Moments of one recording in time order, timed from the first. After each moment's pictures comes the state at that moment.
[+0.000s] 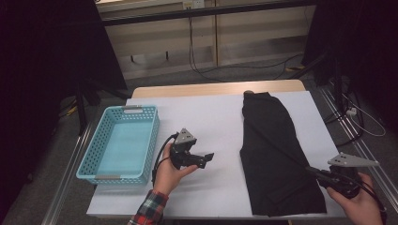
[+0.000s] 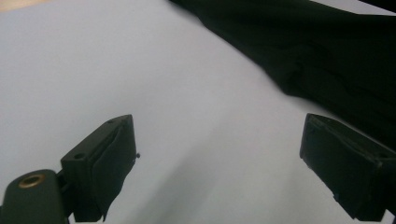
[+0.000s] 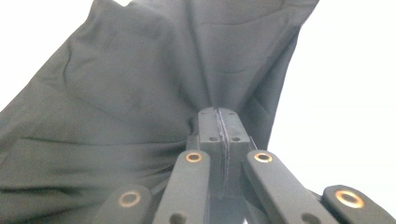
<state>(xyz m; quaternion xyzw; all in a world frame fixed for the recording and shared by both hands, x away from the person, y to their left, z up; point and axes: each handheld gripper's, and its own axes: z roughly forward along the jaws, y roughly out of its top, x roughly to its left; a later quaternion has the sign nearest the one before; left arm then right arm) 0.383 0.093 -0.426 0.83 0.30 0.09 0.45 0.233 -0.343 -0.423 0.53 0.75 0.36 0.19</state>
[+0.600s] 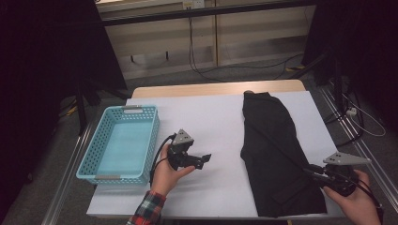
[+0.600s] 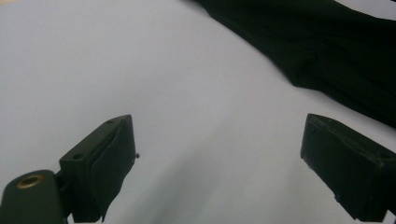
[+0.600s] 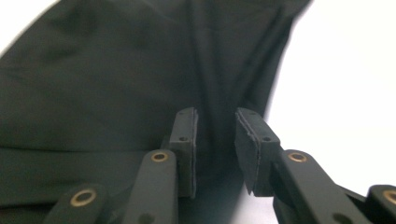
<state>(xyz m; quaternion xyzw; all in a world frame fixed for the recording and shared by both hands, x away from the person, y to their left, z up) 0.382 0.101 -0.426 0.84 0.30 0.09 0.44 0.242 -0.335 -0.427 0.52 0.76 0.33 0.20</state>
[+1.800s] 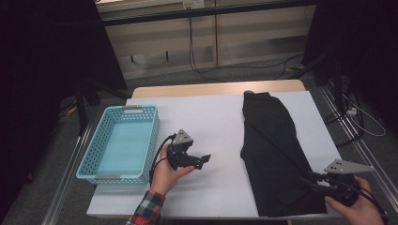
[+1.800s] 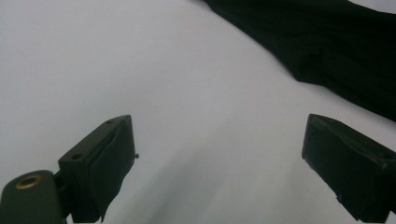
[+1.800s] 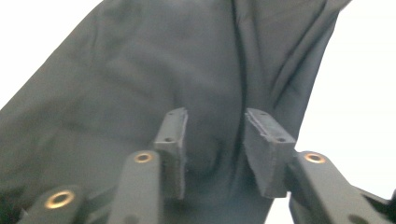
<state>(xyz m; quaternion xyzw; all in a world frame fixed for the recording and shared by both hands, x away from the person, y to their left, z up) 0.384 0.104 -0.430 0.84 0.30 0.09 0.44 0.230 -0.331 -0.428 0.49 0.77 0.36 0.18</state>
